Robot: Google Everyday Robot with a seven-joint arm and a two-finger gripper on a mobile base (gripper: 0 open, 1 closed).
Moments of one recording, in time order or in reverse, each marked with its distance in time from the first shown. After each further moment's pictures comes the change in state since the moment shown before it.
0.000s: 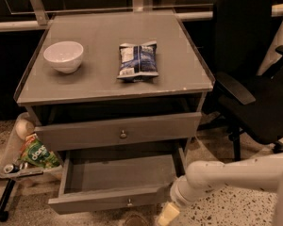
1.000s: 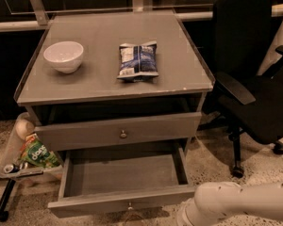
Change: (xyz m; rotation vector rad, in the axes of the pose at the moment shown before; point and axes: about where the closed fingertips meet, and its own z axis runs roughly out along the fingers) arm 0.038 0.084 -0.037 -0.041 0.039 0.080
